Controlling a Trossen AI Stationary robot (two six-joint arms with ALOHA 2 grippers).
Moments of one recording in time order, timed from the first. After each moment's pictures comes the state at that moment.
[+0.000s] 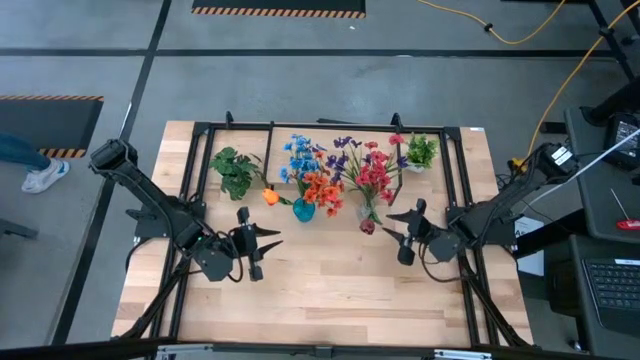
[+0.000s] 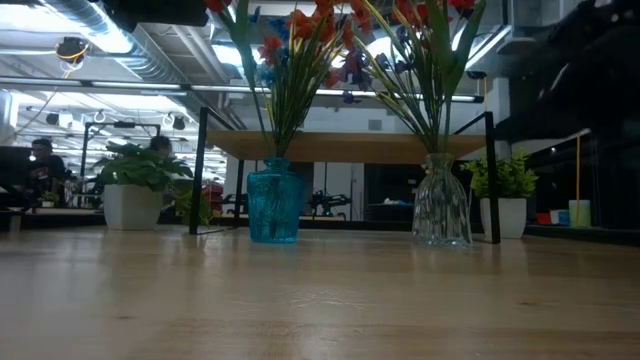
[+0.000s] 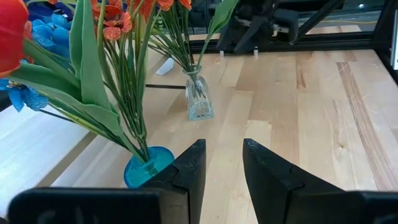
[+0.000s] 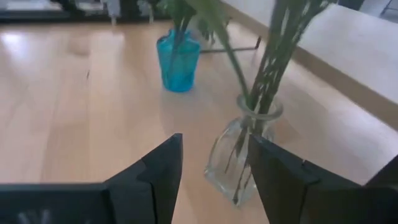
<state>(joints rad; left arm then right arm) -0.69 1.22 0.74 -0.11 -0.98 -0.39 0.63 1.05 0.26 0.22 0.94 0.42</state>
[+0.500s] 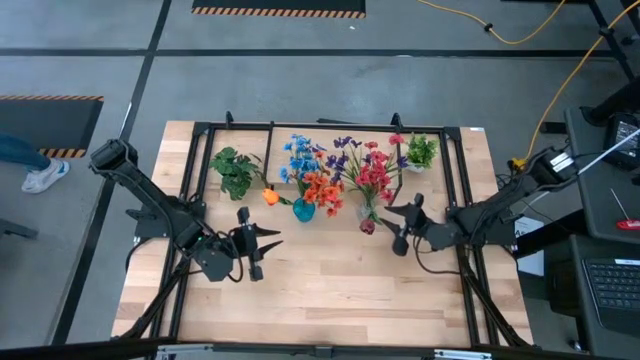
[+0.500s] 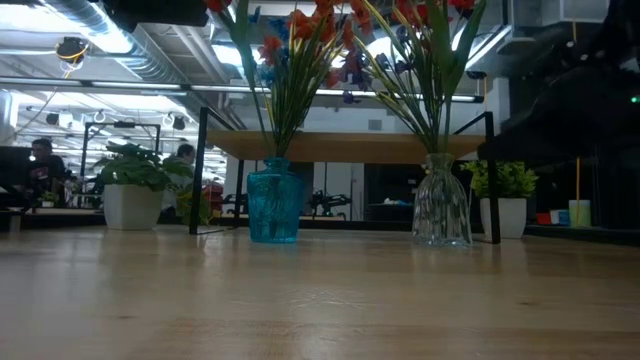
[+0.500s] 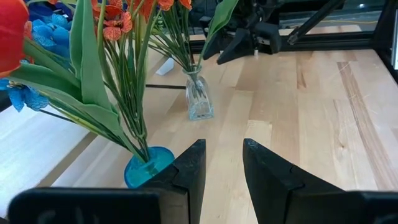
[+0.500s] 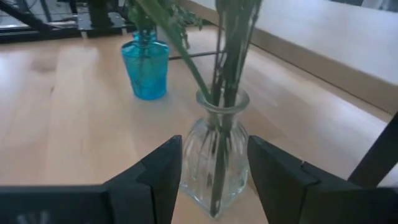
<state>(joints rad) -0.69 1.22 0.74 -0.11 -0.98 -0.39 0.50 1.16 0.14 0.58 0.91 0.36</state>
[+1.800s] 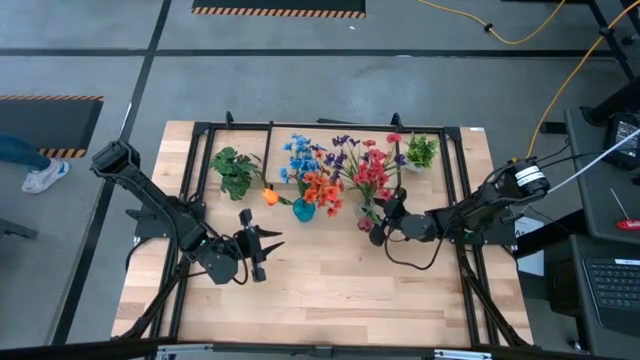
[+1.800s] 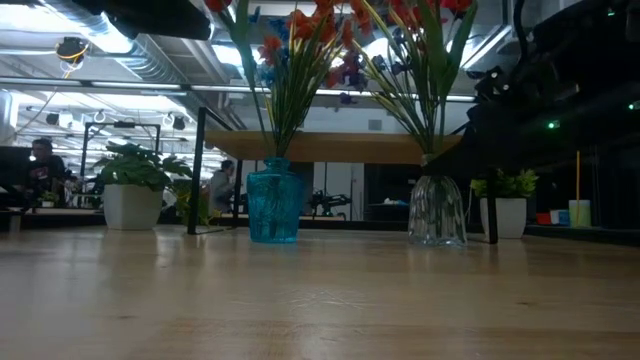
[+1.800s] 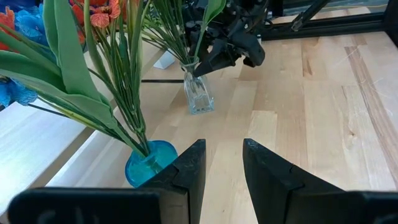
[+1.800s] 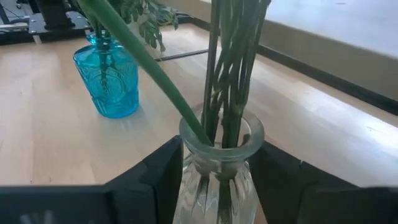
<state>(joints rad) -0.68 1.27 0.74 -0.11 -0.98 -0.38 0.28 1.56 0.25 0.93 0.81 0.28</state>
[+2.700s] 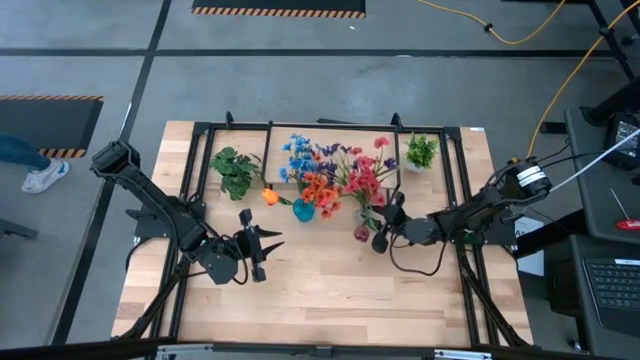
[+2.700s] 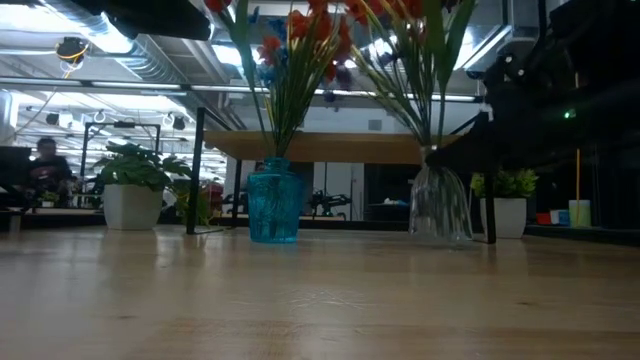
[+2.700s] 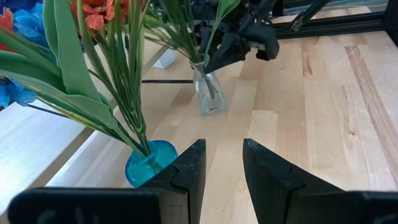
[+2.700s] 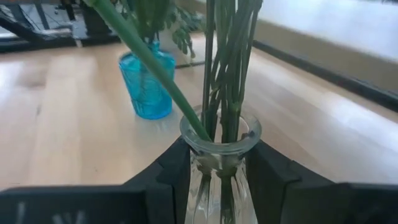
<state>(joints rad) -0.68 1.27 0.74 -0.11 -0.98 -0.38 0.34 1.54 0.25 0.96 0.78 0.25</state>
